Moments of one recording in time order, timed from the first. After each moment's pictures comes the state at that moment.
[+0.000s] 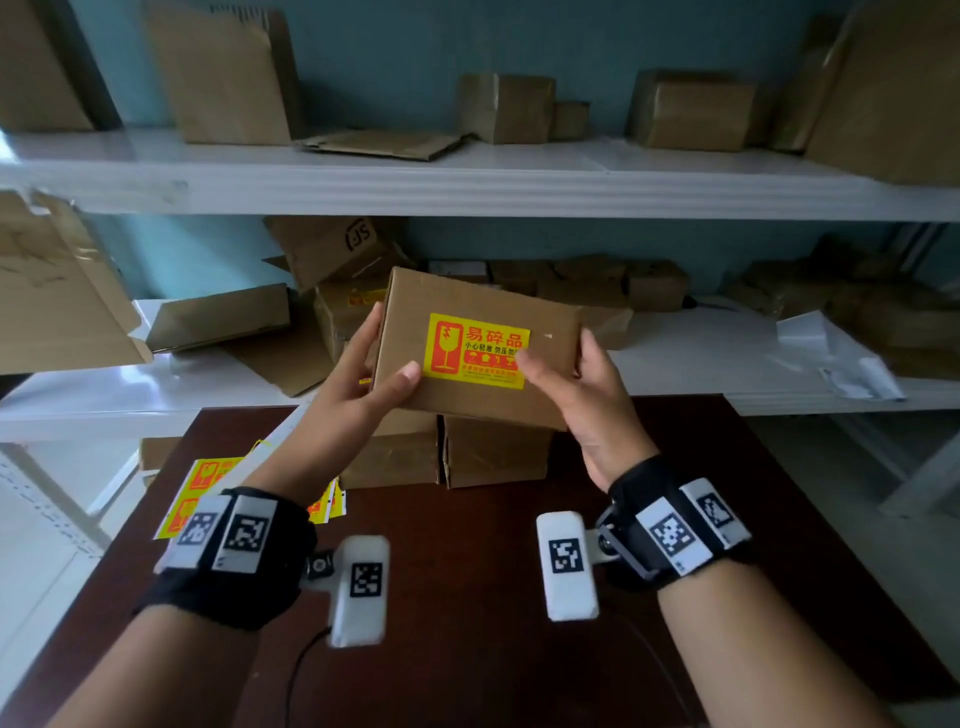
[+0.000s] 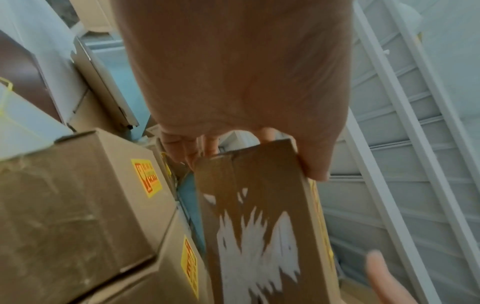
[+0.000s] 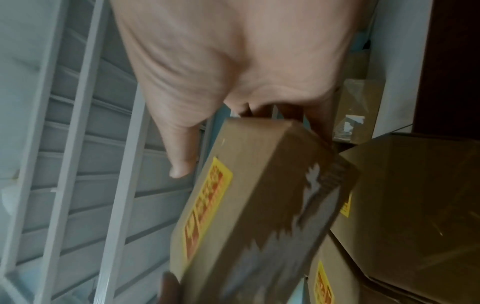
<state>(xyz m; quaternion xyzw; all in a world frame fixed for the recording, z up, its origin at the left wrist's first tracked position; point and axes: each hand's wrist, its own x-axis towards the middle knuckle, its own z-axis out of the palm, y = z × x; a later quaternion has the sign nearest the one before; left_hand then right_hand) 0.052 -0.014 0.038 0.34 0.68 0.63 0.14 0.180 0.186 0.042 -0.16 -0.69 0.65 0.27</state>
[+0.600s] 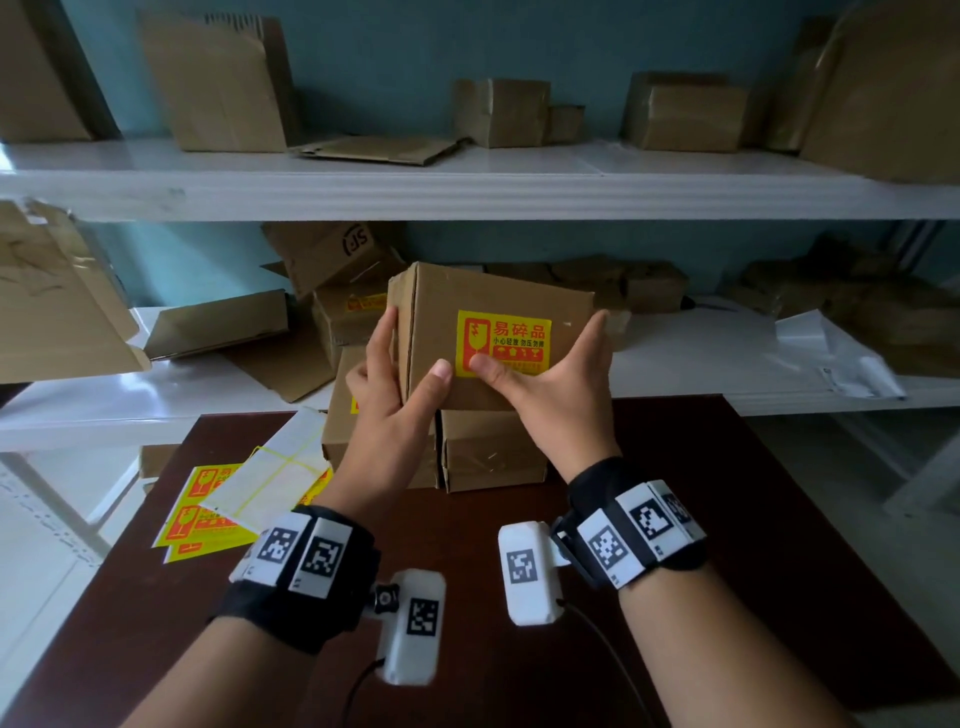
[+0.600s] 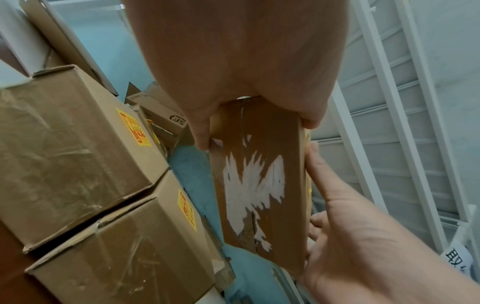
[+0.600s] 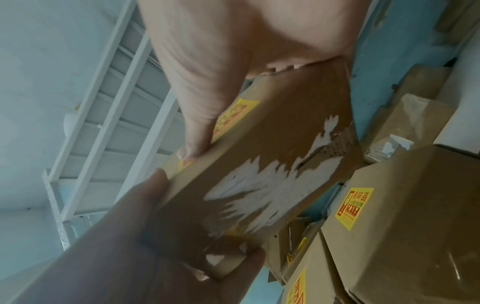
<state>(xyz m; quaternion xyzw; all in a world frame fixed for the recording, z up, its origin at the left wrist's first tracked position) 0.080 0.023 0.024 0.30 0.70 0.65 0.01 0.169 0.163 0.051 -0.29 -0.79 0.44 0.33</state>
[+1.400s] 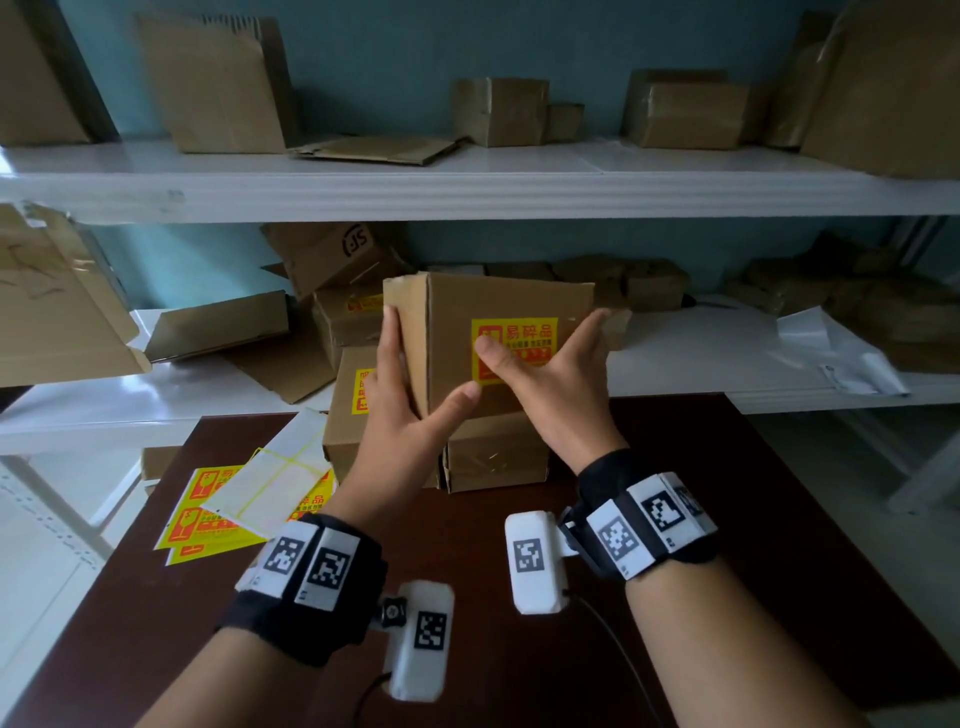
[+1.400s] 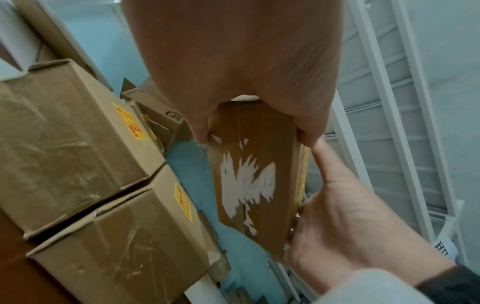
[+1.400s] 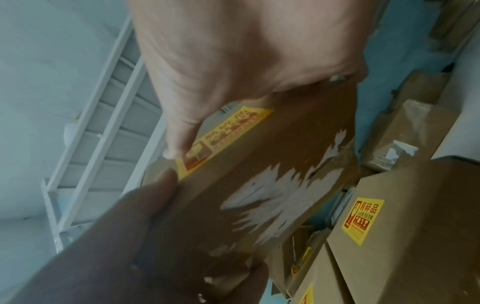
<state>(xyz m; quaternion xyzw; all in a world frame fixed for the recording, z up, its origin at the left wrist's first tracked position) 0.083 0.024 0.021 0.34 0.69 0.64 0.02 0.166 0.168 0.057 -0.27 -0.80 0.45 0.28</state>
